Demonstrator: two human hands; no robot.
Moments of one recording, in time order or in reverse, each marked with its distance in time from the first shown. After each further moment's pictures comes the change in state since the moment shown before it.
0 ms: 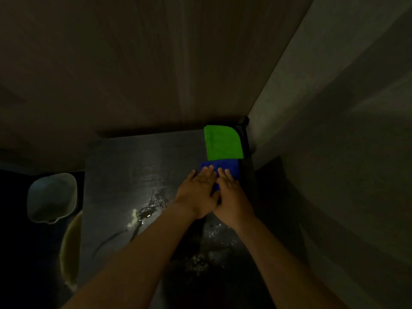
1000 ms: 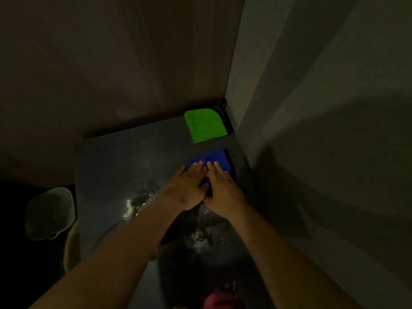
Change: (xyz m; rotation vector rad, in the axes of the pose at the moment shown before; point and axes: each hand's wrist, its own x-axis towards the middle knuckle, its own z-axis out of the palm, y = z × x) left_hand -0.024 0.010 0.018 0.095 -0.095 0.054; right_hand -0.041 0.009 0.016 -0.010 0.029 0.004
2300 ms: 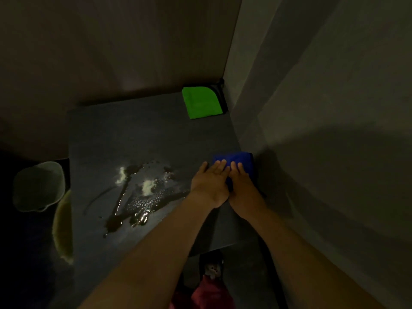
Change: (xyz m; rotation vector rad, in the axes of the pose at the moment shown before) left_hand -0.024 0.079 0.051 0.108 -0.002 0.036; right_hand -0.078 0.046 0.010 -0.086 -0.020 0.197
